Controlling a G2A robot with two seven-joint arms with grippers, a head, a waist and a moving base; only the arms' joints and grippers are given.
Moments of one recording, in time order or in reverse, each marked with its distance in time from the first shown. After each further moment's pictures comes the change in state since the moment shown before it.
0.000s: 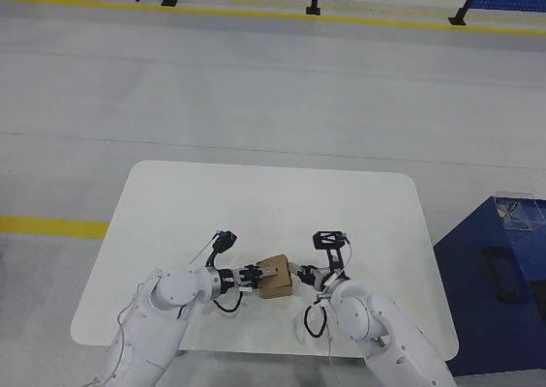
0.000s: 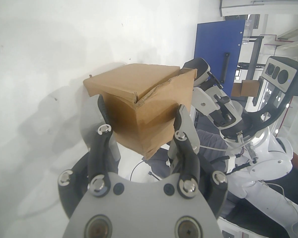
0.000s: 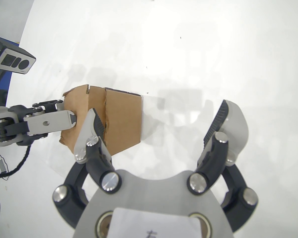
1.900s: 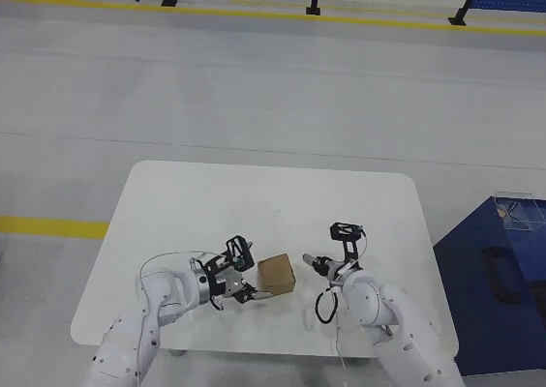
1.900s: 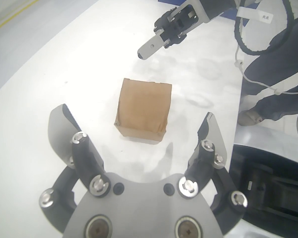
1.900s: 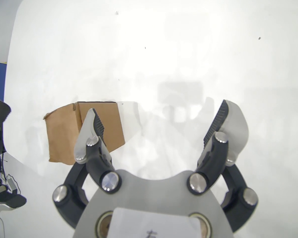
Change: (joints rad) left arm 0.081 0.125 0.050 -0.213 1.170 -0.803 0.826; right arm 0.031 -0.029 0.072 0.074 -0.019 0.030 0.066
